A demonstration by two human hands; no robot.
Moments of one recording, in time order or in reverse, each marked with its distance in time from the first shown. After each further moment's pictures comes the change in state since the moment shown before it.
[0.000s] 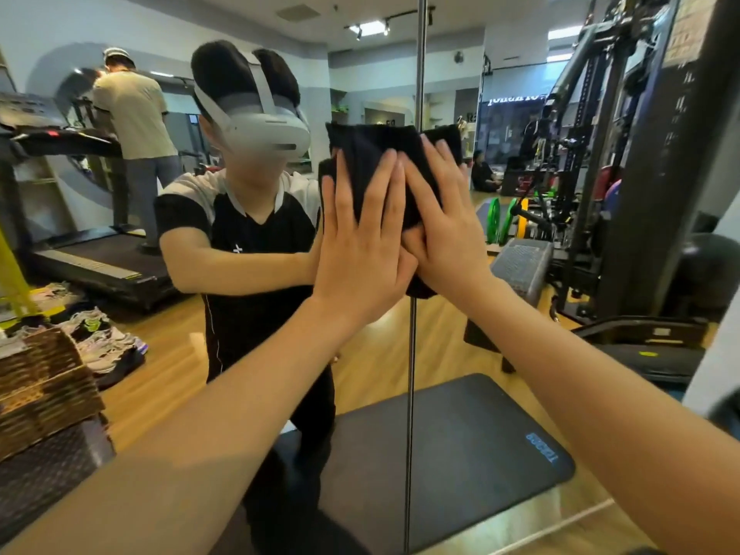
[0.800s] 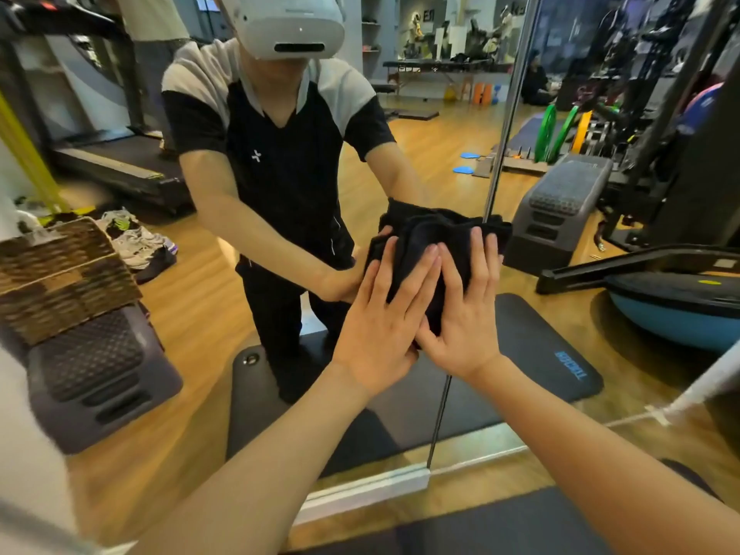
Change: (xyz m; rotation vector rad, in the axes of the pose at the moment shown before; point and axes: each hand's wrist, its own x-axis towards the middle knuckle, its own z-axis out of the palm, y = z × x) left_hand -0.259 0.004 0.049 0.149 -0.412 0.125; right_hand -0.268 -0.072 0.063 0.015 -0.243 0.174
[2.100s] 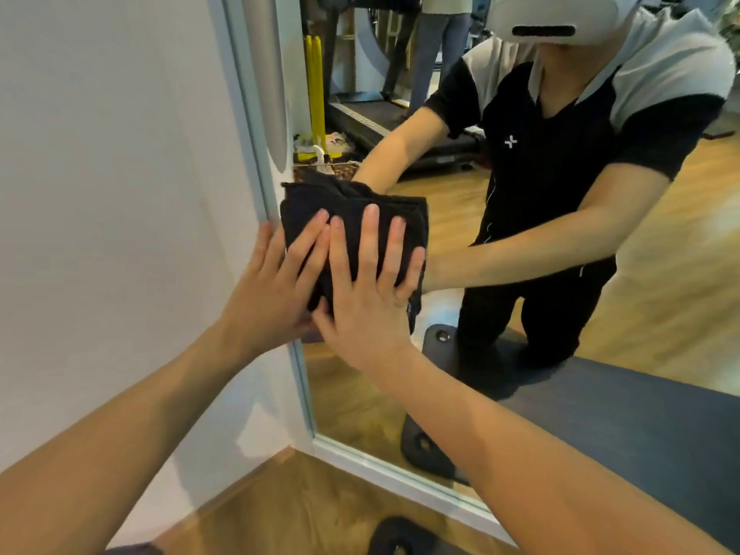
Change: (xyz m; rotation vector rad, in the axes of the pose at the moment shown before) left_hand -0.360 -0.391 -0.110 0.388 -0.163 -0.331; right_hand 0.026 -0.490 0.207 0.060 -0.198 -0.274
